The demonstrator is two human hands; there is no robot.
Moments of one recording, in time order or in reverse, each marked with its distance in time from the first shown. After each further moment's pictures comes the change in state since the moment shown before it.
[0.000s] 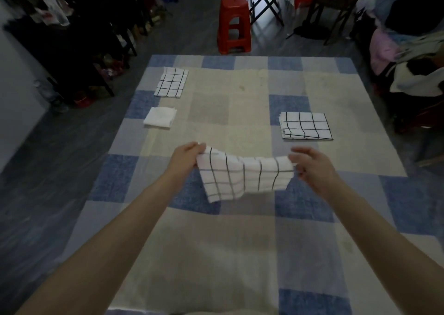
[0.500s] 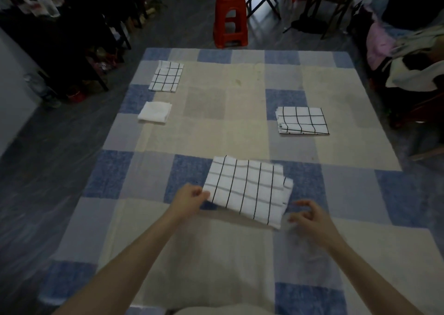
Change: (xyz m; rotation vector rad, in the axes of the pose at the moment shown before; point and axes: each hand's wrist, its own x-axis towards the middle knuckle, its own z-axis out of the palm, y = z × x) left_hand -0.023 -0.115 -0.001 0.603 -0.178 0.138; right_hand -0.064 0.119 -0.040 -0.427 -0.041 0.072
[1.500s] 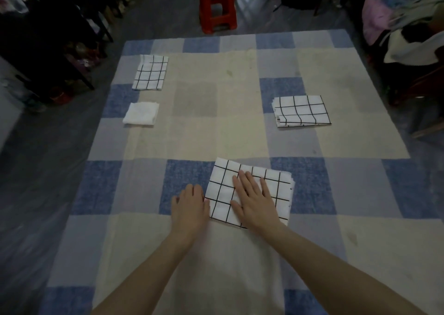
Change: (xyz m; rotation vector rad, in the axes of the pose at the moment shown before) left_hand 0.013 -0.007 0.031 0.751 0.295 0.117; right_hand 0.062 -0.034 0.130 -0.994 0.016 -0.515
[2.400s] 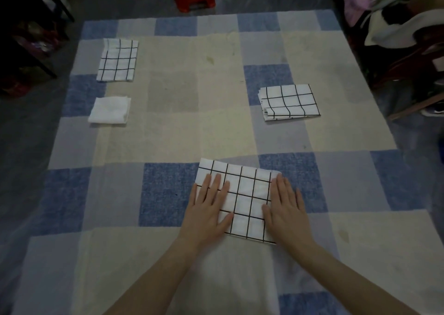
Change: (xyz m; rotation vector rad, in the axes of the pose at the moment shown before) left_hand 0.011 0.034 0.038 -0.018 -0.161 0.457; right_hand -0.048 0.062 -0.005 -0.022 0.124 0.323
